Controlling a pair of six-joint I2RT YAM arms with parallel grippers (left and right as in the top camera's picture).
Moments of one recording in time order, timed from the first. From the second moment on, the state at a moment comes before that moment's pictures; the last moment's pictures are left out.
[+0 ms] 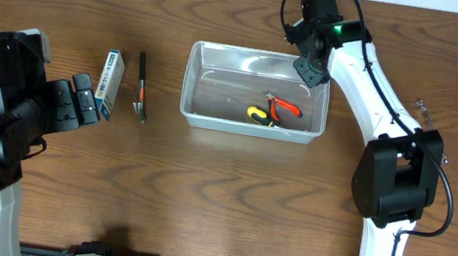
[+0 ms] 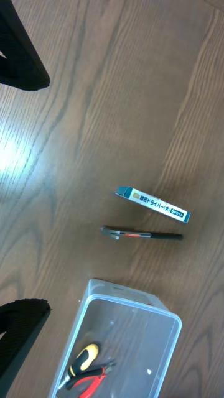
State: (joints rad) left arm 0.19 1.15 1.62 -1.41 0.00 -0.12; right arm 0.33 2.19 1.92 -0.97 0.24 -0.41
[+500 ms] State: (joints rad) left arm 0.19 1.15 1.62 -1.41 0.00 -0.11; right arm 0.33 2.07 1.92 -1.16 0.16 -0.31
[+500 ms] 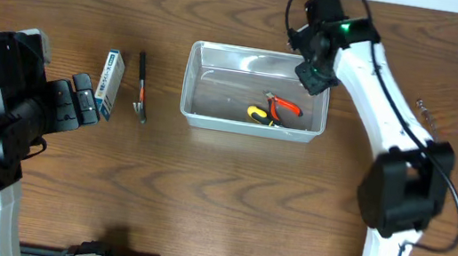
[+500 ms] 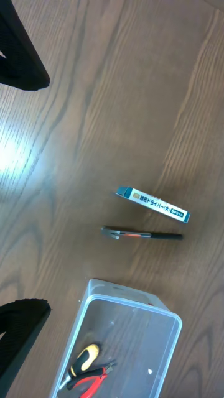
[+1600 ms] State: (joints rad) left arm 0.19 1.15 1.62 -1.42 0.01 -0.11; right arm -0.16 0.89 1.38 -1.66 -0.09 0.14
